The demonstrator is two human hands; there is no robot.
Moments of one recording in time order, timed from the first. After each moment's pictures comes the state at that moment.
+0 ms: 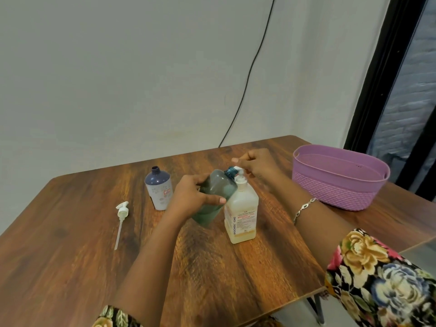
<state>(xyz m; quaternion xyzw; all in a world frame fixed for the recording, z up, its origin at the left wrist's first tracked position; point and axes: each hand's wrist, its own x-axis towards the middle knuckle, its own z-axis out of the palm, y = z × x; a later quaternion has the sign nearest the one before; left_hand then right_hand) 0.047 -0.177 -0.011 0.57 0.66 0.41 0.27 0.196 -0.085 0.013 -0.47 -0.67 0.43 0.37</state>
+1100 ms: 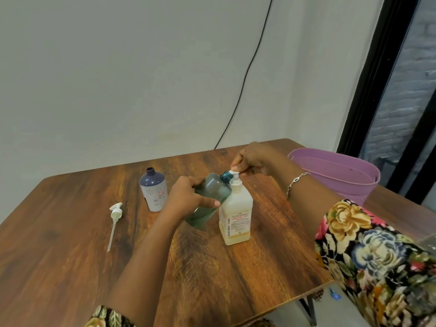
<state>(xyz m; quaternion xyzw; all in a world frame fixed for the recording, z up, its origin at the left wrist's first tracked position) 0.048 -0.174 -0.010 0.57 0.68 0.39 0.26 0.197 -0.073 0.051 -0.51 -0.68 0.48 0.20</state>
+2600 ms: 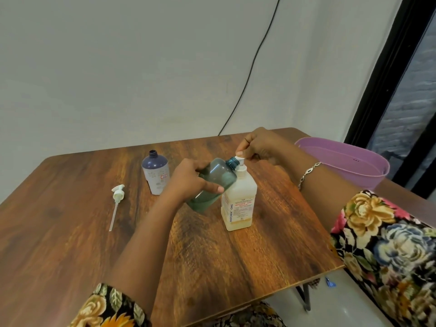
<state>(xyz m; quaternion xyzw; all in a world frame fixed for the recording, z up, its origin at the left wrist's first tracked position) 0.045 -0.175 -0.008 0.58 0.68 0.37 0.26 0.198 -0.066 0.038 -0.49 -0.73 0.43 0.23</state>
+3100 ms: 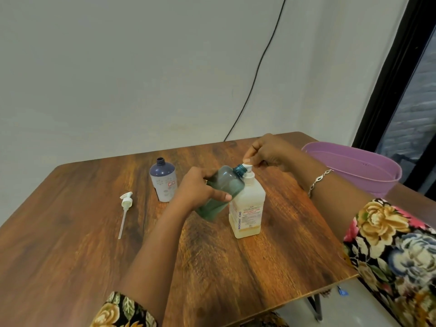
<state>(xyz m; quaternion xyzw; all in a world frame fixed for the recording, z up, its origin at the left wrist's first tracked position) 0.042 -0.173 -0.011 0.57 0.67 0.37 0.28 0.201 -0.063 0.038 -0.48 -0.73 0.43 0.22</state>
